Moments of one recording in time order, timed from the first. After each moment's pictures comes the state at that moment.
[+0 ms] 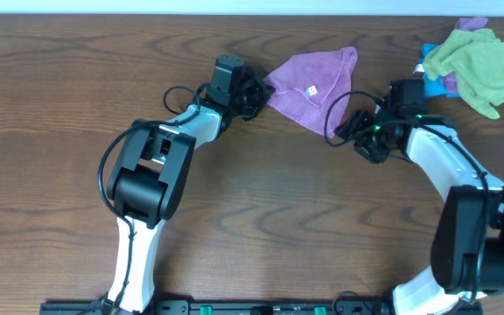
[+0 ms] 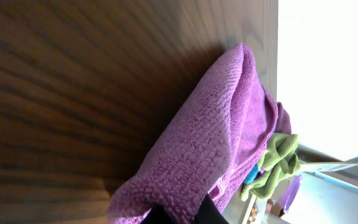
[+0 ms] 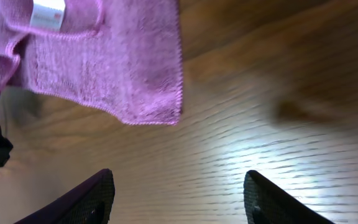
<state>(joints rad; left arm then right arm) -0.38 2.28 1.43 0.23 0.47 -1.34 0.01 1.78 1.08 -0.51 -0.38 0.61</state>
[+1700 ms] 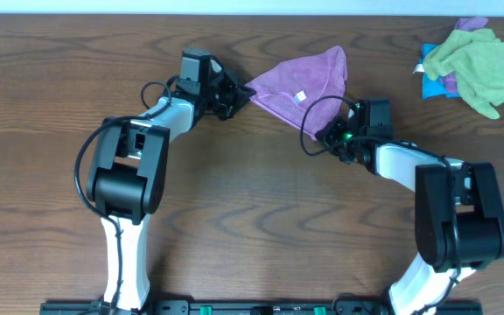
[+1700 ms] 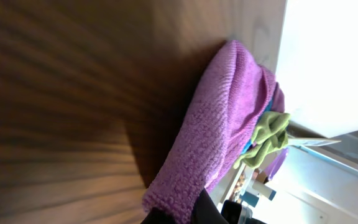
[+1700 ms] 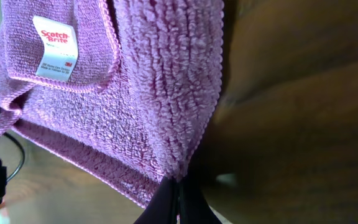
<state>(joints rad) -0.23 2.26 1.43 0.07 0.72 -1.25 0.10 1.91 0.89 0.05 -0.42 0.82</state>
